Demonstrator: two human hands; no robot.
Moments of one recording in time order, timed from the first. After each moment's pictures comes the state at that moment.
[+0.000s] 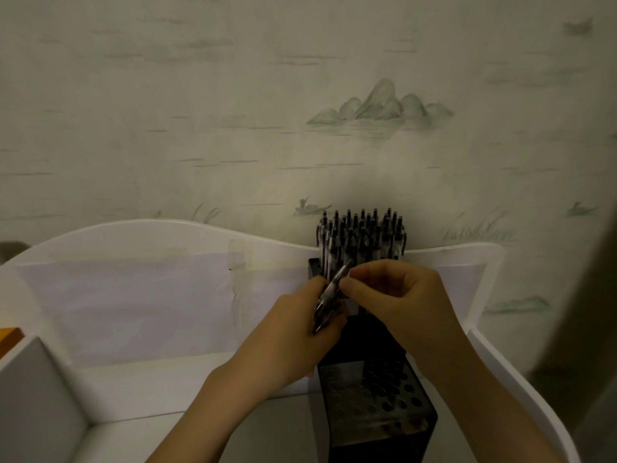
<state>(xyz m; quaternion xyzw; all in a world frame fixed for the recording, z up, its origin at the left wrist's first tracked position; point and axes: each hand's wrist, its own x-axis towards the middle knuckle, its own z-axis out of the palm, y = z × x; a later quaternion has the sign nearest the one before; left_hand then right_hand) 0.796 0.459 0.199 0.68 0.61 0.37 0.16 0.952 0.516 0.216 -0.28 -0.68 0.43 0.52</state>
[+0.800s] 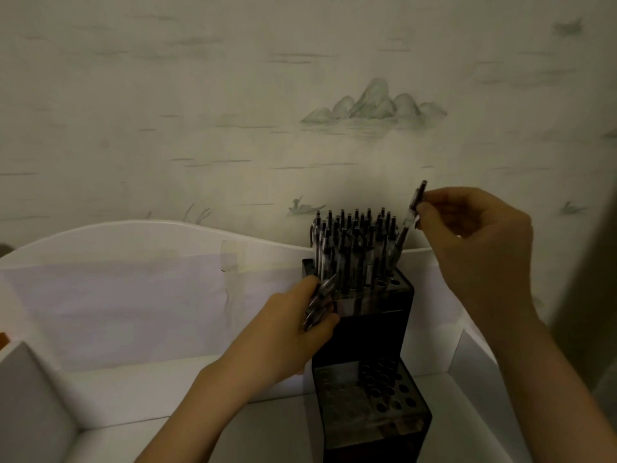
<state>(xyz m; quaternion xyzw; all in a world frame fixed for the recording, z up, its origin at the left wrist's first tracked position) 0.794 0.460 0.202 0.68 0.61 0.37 0.17 0.994 0.546 0.265 -0.32 -0.67 0.13 0.66</state>
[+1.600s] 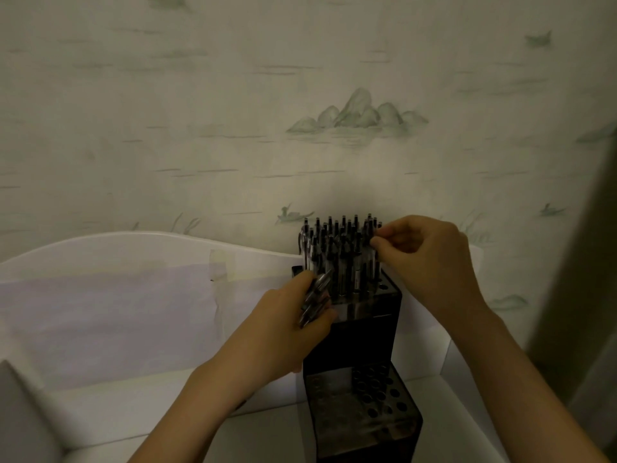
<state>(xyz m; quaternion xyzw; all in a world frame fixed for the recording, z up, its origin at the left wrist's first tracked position) 0.804 0.461 0.219 0.69 0.59 0.38 0.16 0.984 0.571 0.246 -0.37 -0.72 0.16 0.56</state>
